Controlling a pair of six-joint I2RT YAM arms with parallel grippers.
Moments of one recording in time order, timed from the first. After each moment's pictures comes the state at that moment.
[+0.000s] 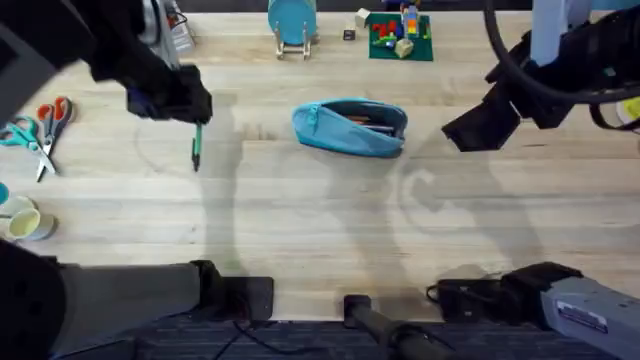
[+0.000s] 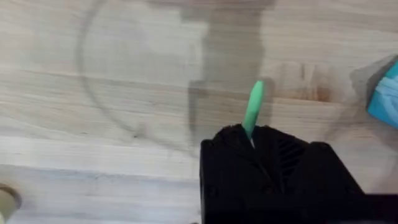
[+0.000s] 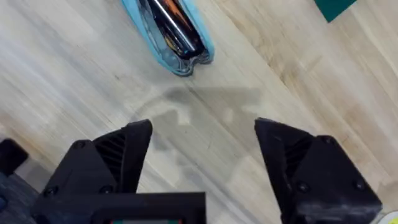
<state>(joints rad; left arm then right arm) 0.17 1.50 1.19 -1.00 0.04 0.03 0.25 1.20 1.34 -1.22 -0.14 -0.53</state>
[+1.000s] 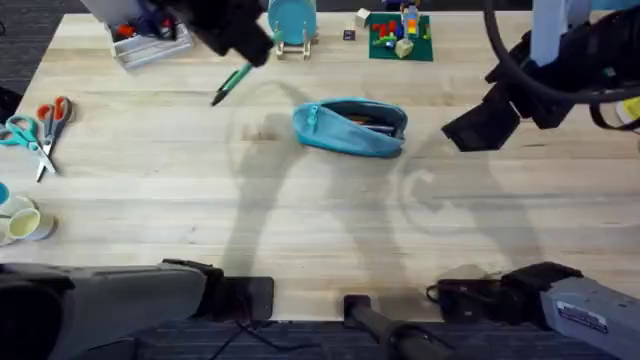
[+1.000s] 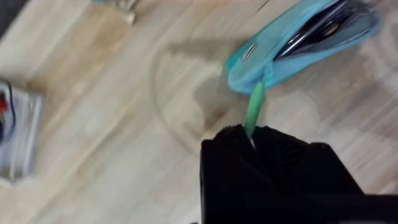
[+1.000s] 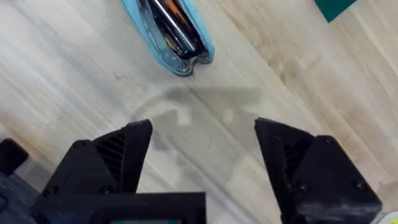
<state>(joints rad) -0.19 1.50 1.67 -1.31 0.20 0.55 0.25 1.20 1.34 -1.22 -0.14 -0.53</state>
